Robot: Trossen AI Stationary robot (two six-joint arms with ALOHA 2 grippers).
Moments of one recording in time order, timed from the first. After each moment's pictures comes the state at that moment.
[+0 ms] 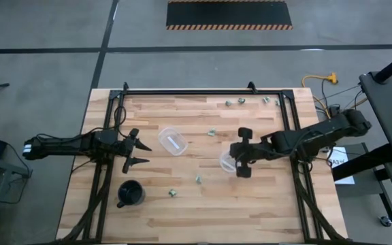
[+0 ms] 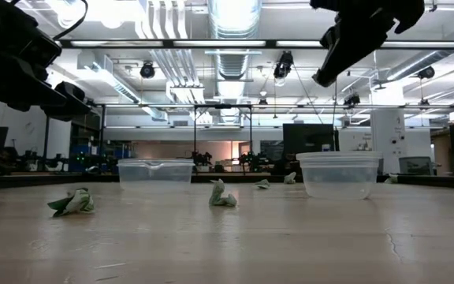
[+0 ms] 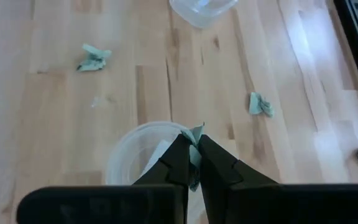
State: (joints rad) left arm 0.04 0.21 0.11 -0.29 0.15 0.01; right arm 0.25 1.33 1.00 -0.65 0.34 0.20
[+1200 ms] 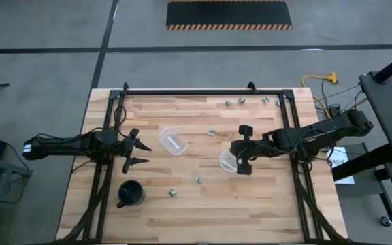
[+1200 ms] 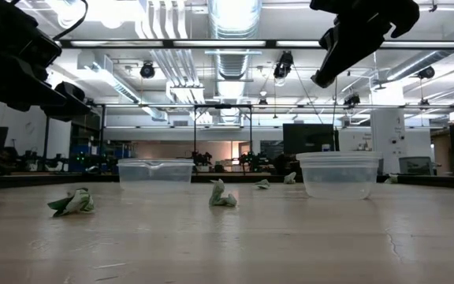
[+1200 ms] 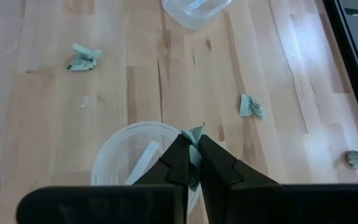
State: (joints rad) left arm 0.04 0.21 0.11 -0.29 0.15 0.01; right arm 0.22 1.31 0.99 -0.64 0.34 0.15
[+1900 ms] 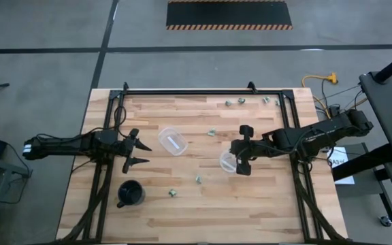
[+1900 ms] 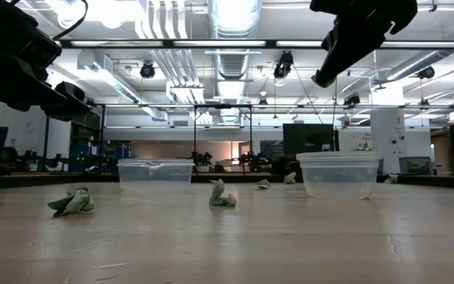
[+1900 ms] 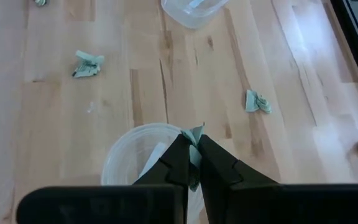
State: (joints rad) left arm 0.04 0.21 0.11 -0.29 0.15 0.01; right arm 0.22 1.31 0.99 -0.64 0.33 0.22
